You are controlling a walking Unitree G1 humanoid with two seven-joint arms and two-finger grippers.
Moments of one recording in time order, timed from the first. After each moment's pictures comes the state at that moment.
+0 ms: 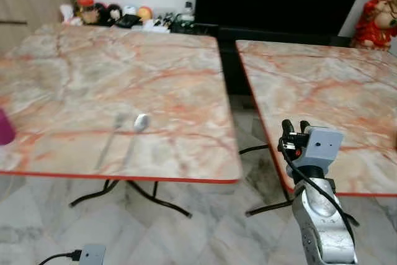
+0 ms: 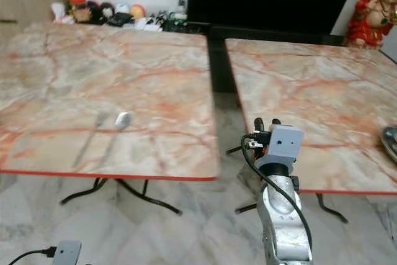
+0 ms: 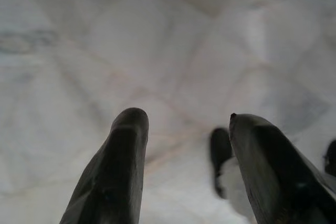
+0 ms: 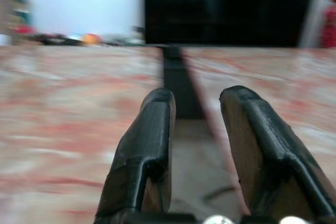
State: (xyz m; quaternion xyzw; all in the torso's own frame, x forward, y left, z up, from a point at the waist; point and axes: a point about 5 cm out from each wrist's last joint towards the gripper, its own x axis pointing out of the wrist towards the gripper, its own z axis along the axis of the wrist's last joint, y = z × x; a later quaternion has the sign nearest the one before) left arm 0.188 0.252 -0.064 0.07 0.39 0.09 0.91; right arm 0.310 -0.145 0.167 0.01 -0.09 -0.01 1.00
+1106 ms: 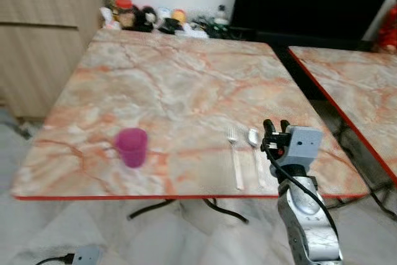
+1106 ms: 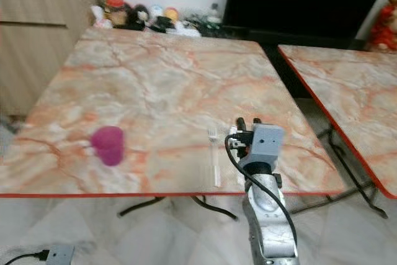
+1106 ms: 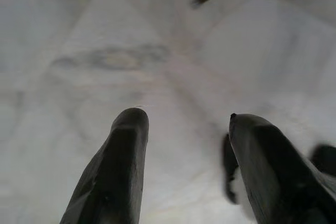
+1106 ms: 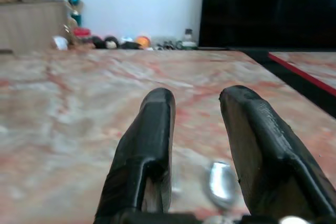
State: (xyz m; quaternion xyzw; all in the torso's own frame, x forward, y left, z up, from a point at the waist) left arm 0.190 0.253 -0.062 0.06 0.39 0.09 0.92; right arm 0.315 -0.142 0.172 0.01 -0.09 0.00 1.00
